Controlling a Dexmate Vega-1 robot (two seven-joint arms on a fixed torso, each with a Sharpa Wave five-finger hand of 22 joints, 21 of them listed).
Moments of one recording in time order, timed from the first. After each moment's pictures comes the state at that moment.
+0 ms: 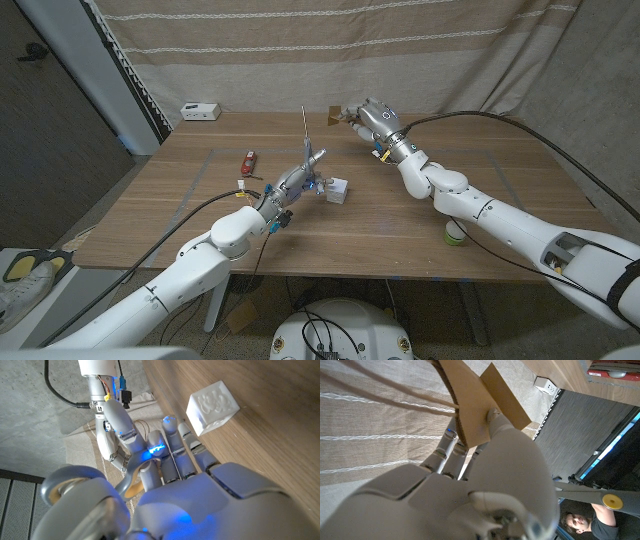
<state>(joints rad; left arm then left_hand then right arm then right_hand) 1.09 0.72 0.48 -1.89 -0.49 -0.08 0.03 0.34 -0.15 -0.20 -0.18 0.33 1.45 0.08 0.86 0.16 1.01 -0.05 1.54 1.24 0.84 -0.11 1.22 1.19 0.50 -0.05 0.26 0.37 -0.48 -0.58 -0.87 -1.35 -0.79 0.09 -0.64 1.35 0.16 0.19 -0.14 0.21 0.73 -0.16 0.36 0.24 0.84 -0.18 0.64 0.37 0.88 -0.11 0.69 0.46 0.32 -0.04 1.10 0.22</state>
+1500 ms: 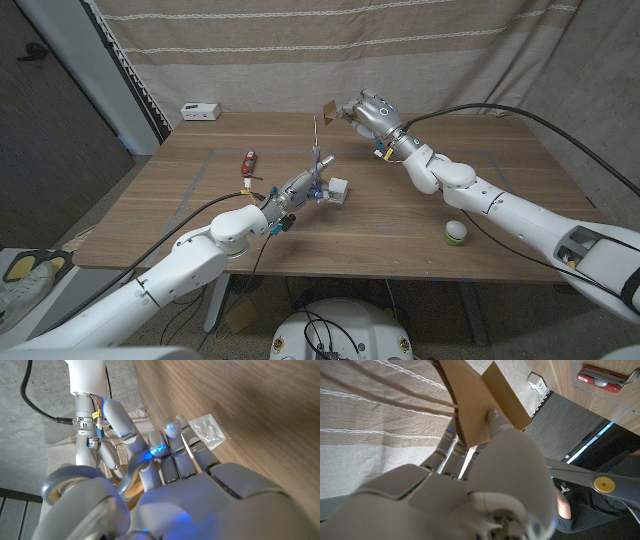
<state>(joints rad) 1.07 0.78 0.50 -1.99 -0.59 0.10 0.02 0.34 -0.14 -0.20 -0.18 0.35 1.45 0.08 0.88 0.16 1.05 -0.01 1.54 1.24 0.96 -0.13 1.37 1.22 0.61 -0.06 0.33 0.43 -0.46 -0.64 -0.88 -1.40 -0.94 0.13 -0.68 1.36 0.16 0.18 -0.13 0.22 0.74 -0.17 0.35 0.24 0.84 -0.19 0.63 0.36 0.88 -0.11 0.67 0.46 0.29 -0.04 1.13 0.22</state>
